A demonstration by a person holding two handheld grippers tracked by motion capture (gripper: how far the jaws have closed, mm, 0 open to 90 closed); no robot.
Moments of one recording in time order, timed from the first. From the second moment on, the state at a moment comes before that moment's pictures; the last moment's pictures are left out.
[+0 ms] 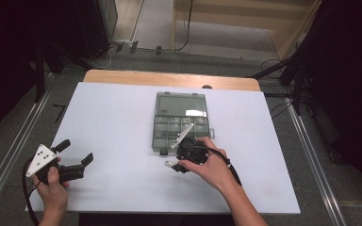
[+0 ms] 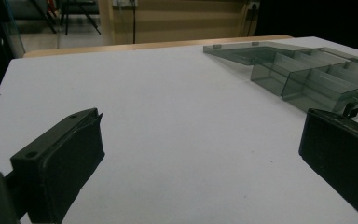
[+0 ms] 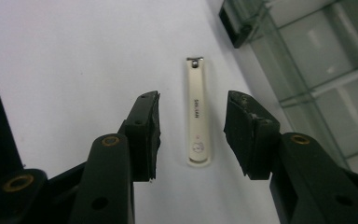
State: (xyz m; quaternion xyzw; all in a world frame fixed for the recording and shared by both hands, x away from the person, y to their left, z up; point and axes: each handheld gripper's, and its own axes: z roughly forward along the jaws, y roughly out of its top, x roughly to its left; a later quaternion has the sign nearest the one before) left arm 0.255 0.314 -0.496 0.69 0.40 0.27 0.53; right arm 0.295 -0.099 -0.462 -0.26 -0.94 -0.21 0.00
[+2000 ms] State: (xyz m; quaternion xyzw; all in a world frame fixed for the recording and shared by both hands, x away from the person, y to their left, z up) left arm 0.256 0.314 -0.497 0.70 0.40 0.26 0.53; right arm 0.308 -0.076 -0.470 -0.25 -0.95 -0.17 -0.01
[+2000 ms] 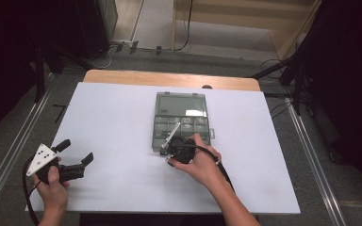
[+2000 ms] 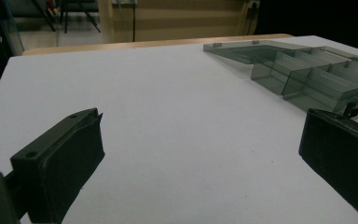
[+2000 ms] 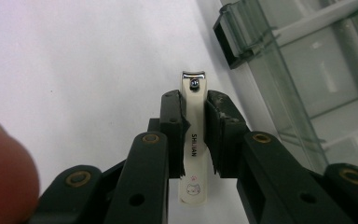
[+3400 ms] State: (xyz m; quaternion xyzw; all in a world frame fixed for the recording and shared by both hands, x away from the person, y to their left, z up) left arm 0.256 0.313 -0.497 0.70 0.40 0.26 0.53; right arm 0.332 -0.091 -0.416 -0.26 -0.94 -0.24 -0.02
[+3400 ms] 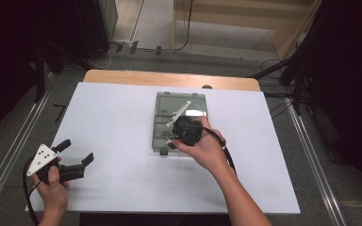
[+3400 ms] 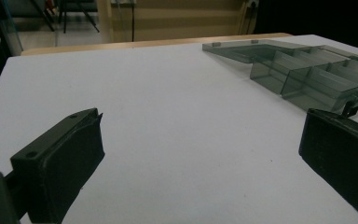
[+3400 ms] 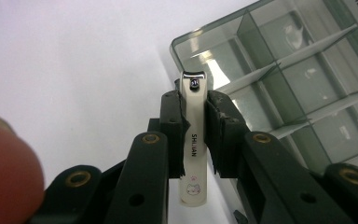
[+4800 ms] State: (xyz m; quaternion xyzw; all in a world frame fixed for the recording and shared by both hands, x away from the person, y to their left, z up) left arm 0.257 0.314 -0.497 0.70 0.40 0.26 0.53; right arm 0.366 -0.056 -0.412 -0.29 -0.92 -0.25 -0.02
